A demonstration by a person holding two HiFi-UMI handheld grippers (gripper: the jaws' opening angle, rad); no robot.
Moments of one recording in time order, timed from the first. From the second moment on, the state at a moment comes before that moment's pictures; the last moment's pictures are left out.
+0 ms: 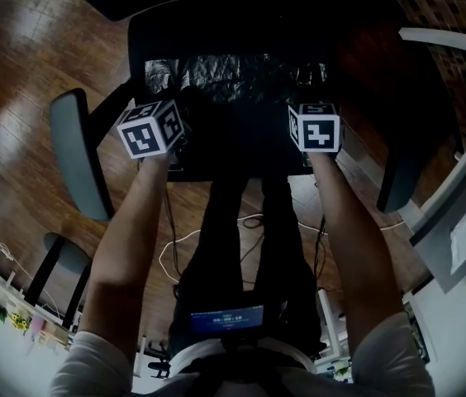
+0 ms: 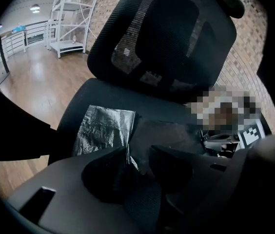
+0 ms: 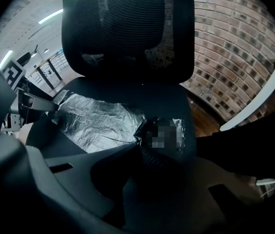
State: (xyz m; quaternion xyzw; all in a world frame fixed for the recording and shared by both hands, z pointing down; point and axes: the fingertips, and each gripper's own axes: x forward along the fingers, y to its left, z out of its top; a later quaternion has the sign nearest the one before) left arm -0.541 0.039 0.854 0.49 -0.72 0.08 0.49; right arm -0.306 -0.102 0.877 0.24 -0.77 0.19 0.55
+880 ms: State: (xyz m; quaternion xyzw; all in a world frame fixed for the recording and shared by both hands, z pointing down) left arm -0.553 0.036 0.858 0.47 -0.74 0.14 0.47; right arm -0.313 -0.102 0.878 0.23 -0.79 0.20 0.54
